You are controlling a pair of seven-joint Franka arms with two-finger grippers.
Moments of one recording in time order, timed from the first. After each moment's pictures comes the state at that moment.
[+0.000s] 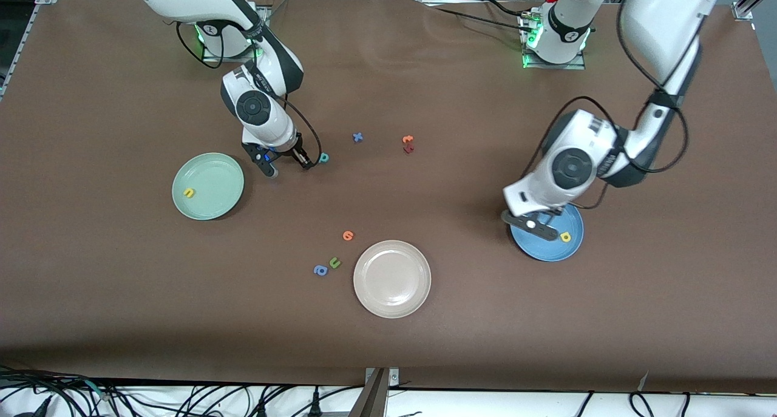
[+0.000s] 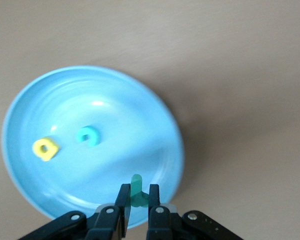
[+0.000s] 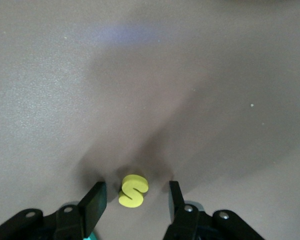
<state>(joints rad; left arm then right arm) 0.14 0.51 -0.43 -1.86 0.33 2.14 -0.05 0.21 0.39 0.32 -2.33 -0.06 2.60 1.43</state>
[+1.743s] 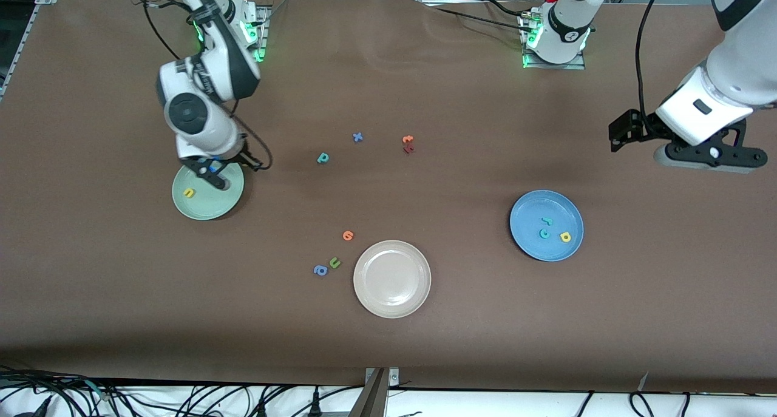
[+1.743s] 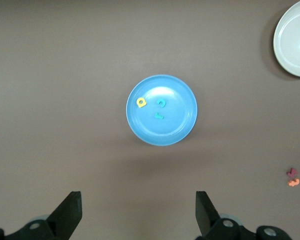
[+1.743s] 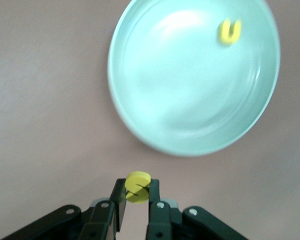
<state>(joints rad) -0.06 0.07 -0.09 -1.57 0.05 1.58 -0.06 0.20 0.20 0.06 -2.22 -0.07 2.24 0.84</state>
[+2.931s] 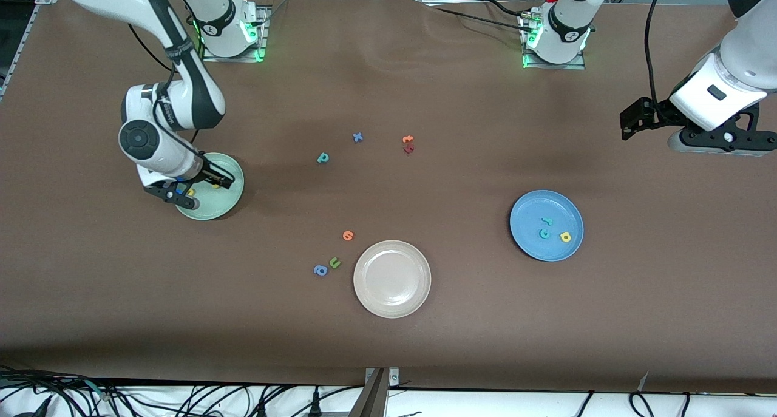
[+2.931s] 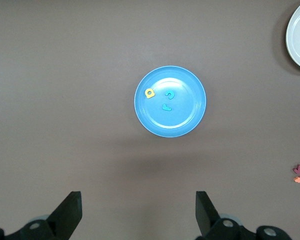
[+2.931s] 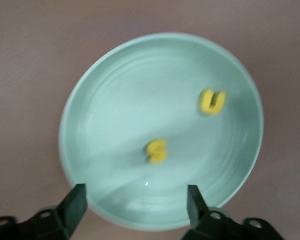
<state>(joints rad) -0.01 0.02 -0.11 -1.62 0.04 1.59 -0.05 0.20 0.27 -0.02 -2.21 -0.07 2.31 0.65</state>
